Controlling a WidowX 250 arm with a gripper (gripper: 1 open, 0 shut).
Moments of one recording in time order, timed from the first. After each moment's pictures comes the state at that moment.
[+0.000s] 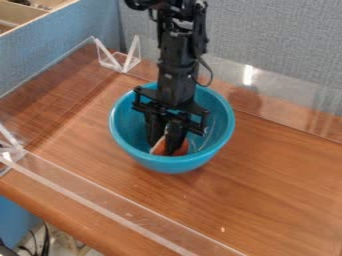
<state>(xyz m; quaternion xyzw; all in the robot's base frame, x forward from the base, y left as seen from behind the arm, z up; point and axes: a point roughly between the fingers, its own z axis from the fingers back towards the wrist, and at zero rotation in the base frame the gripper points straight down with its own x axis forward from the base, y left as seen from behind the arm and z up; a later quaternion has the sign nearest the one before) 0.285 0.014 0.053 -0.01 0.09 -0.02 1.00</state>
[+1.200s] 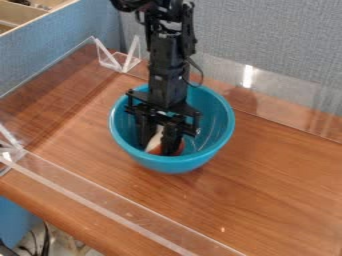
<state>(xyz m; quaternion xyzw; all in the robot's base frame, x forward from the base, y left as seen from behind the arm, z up) 0.278 0.017 0.056 -0.03 0.09 -0.02 1.00</state>
